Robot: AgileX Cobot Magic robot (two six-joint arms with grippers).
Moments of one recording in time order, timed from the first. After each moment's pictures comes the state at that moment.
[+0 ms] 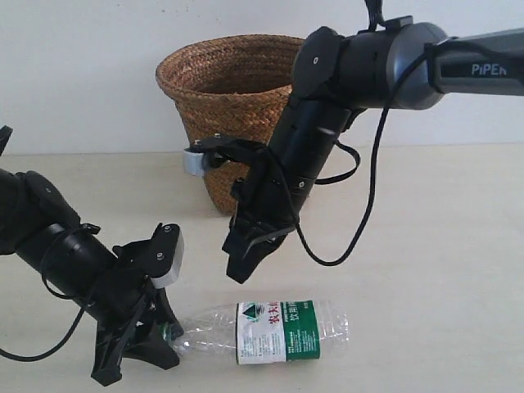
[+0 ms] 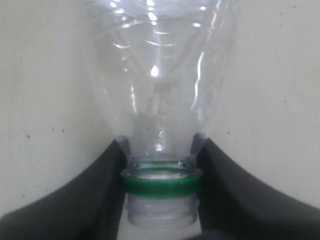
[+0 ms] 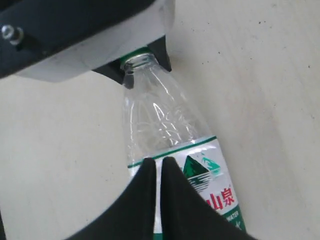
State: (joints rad) left arm -0.29 1.96 -0.95 -0.84 0.75 1.89; right arm 0.59 2.06 -1.65 0.54 1.21 -0.82
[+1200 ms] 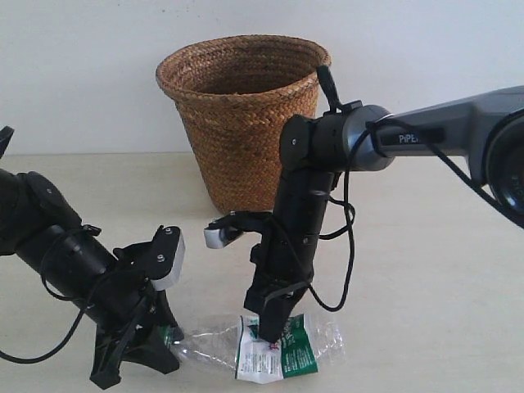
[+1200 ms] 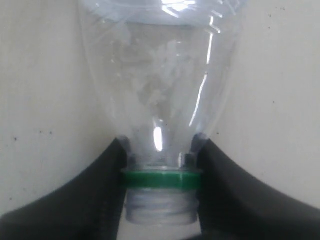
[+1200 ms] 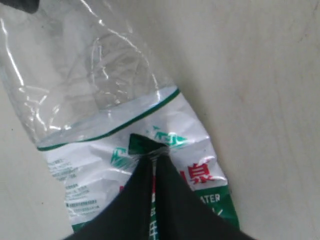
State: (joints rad) left arm -0.29 1.96 -0.95 -0.83 0.76 1.87; right arm 0.59 2.31 -1.67 0.41 1.27 -0.75
